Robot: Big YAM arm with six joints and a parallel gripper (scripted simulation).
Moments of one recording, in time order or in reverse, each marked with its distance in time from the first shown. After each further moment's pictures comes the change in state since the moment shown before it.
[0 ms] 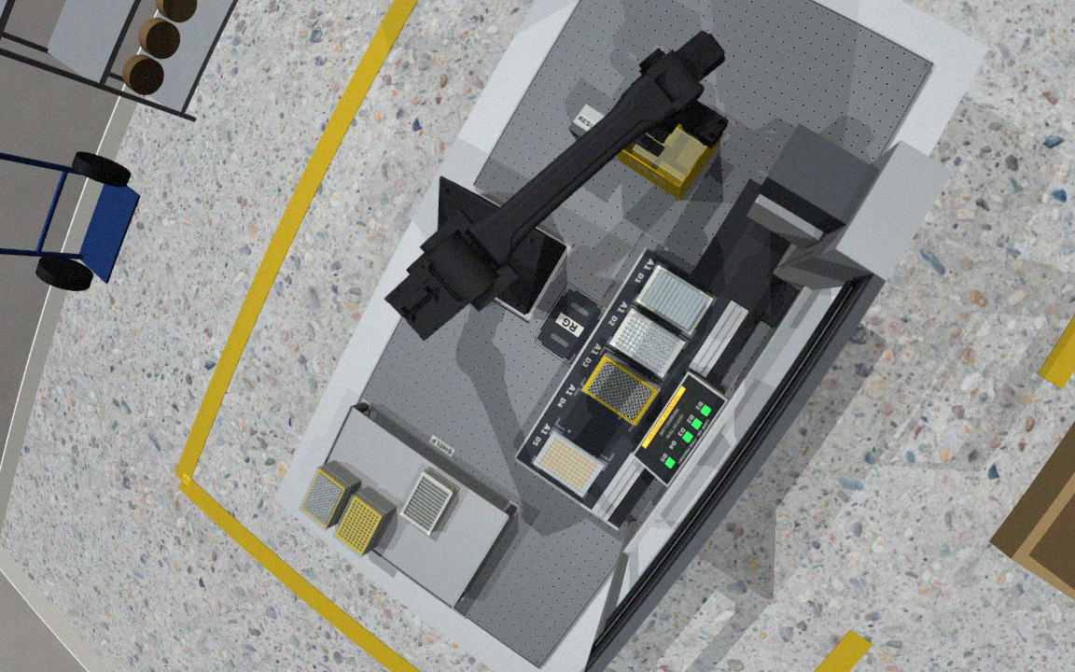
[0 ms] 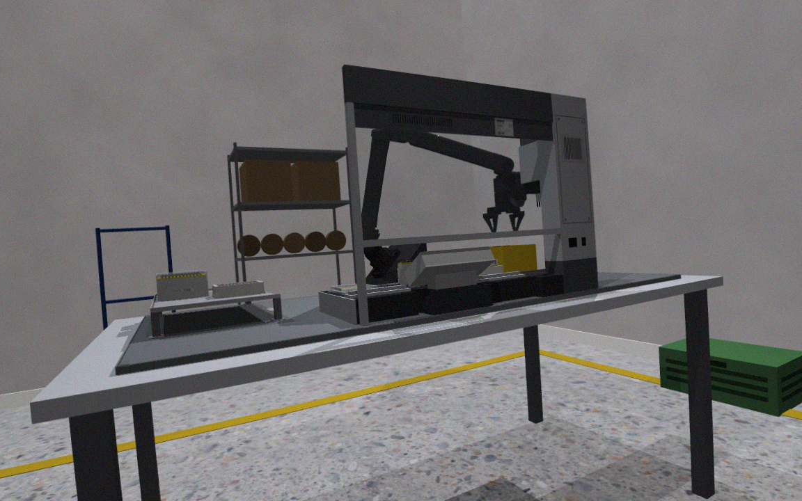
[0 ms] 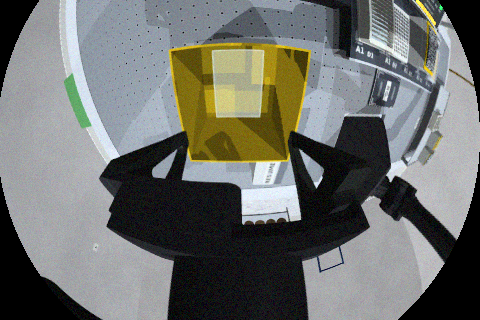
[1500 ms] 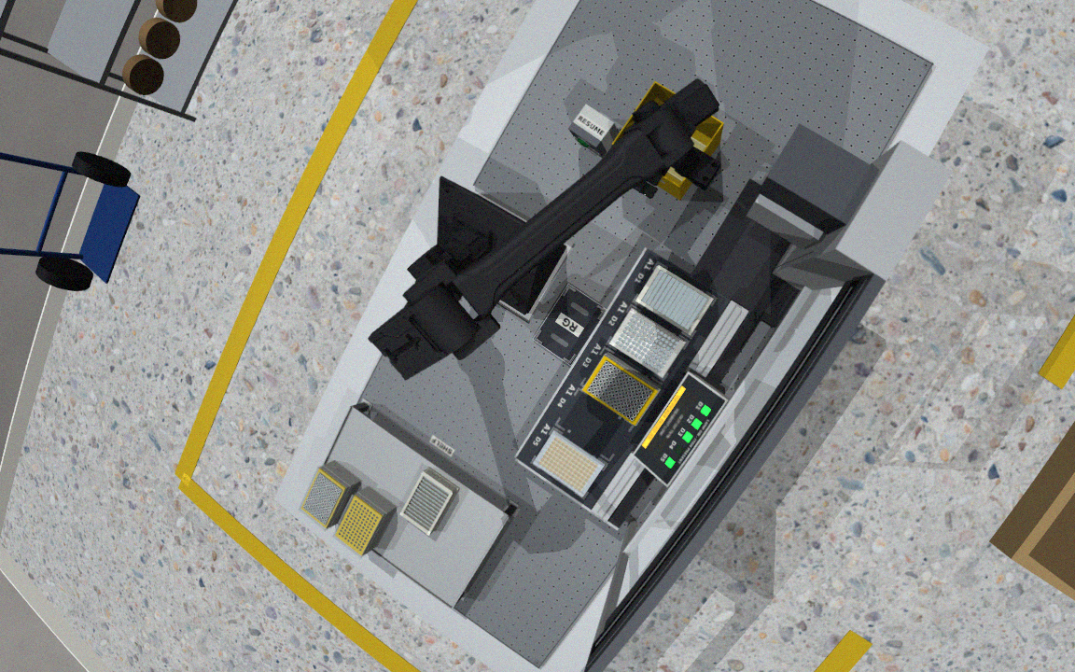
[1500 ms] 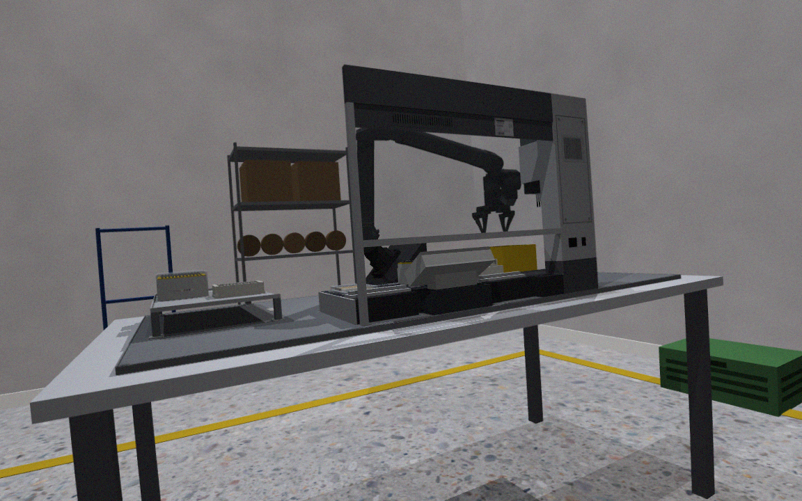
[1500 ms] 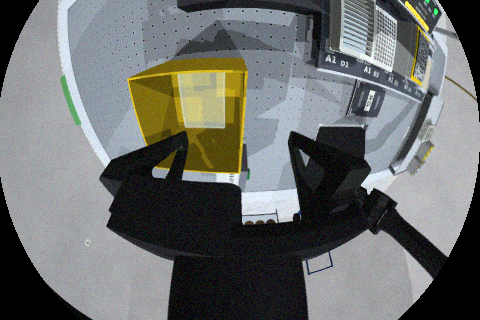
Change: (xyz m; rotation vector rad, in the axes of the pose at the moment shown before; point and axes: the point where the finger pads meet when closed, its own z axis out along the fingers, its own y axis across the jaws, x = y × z) arm -0.028 -0.066 -0.002 0.007 0.002 -0.044
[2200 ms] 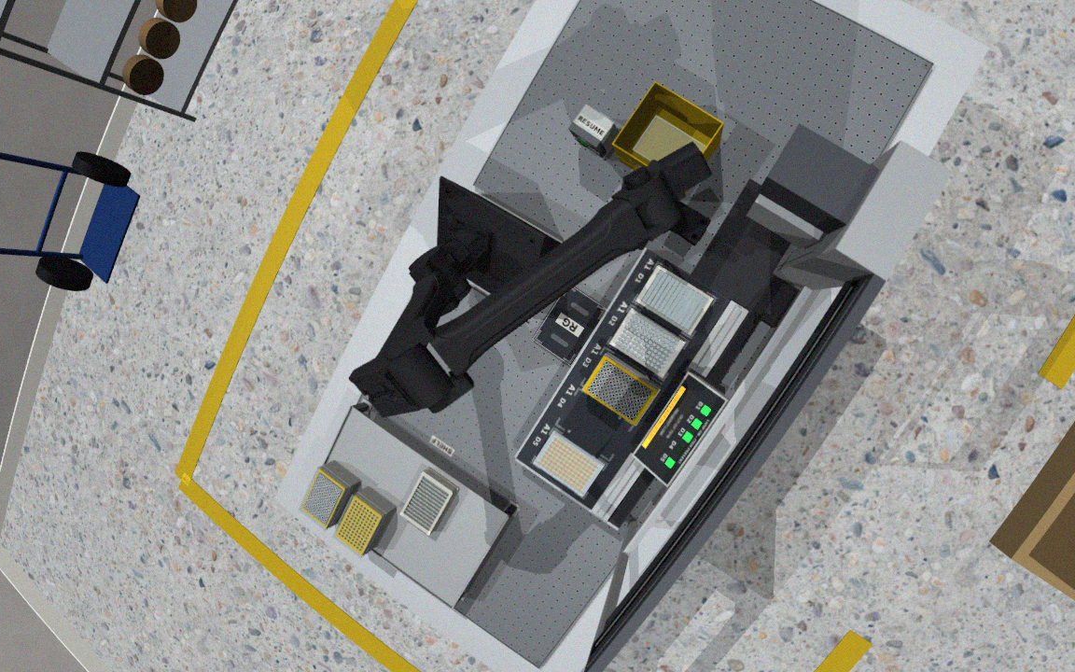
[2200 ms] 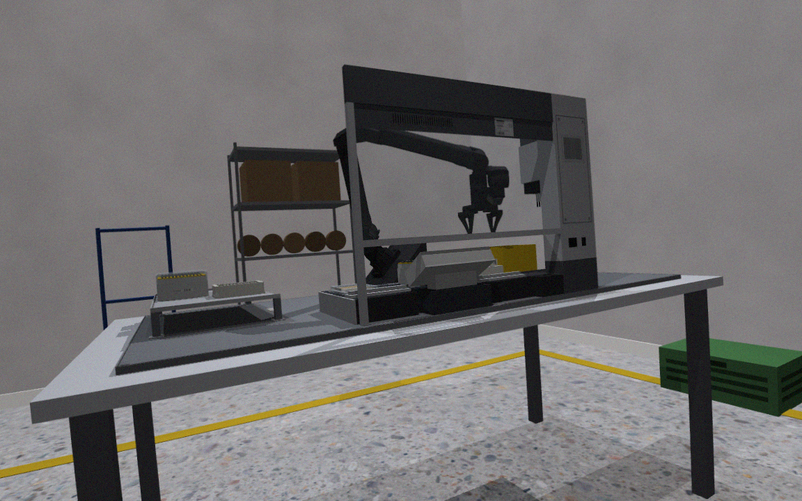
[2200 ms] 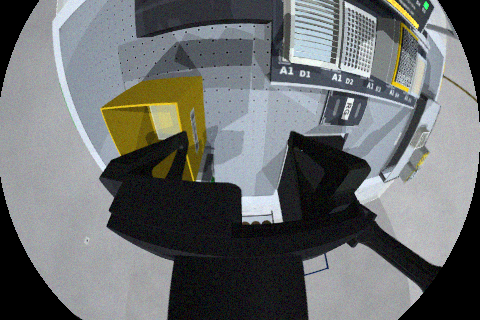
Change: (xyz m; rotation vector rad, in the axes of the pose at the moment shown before) arm -0.033 -0.081 0.000 -0.007 0.000 0.003
